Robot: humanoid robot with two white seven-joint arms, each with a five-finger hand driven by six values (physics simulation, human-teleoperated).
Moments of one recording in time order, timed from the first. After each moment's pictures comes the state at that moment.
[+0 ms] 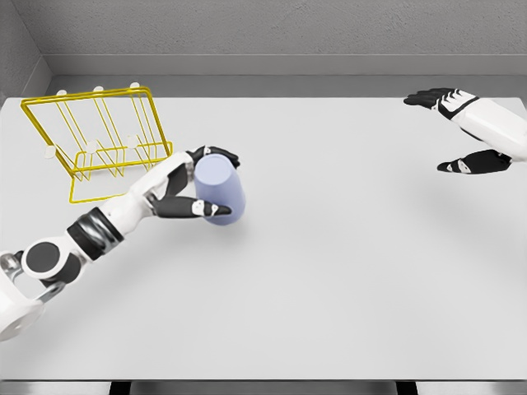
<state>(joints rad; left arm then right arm) -0.47 0.78 -0.91 -1.72 0.69 -0.24 -0.03 -0.32 -0.76 0.11 -1.50 0.18 -0.61 0.46</state>
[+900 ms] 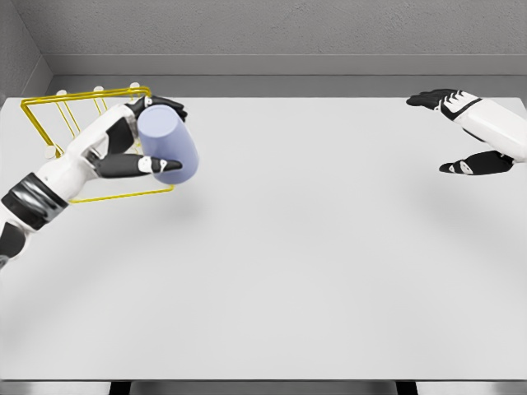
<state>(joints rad) -0.51 0.93 -0.82 -1.74 0.79 -0.28 -0.03 -0.31 -0.77 0.10 -1.50 0.18 -0.61 0.46</state>
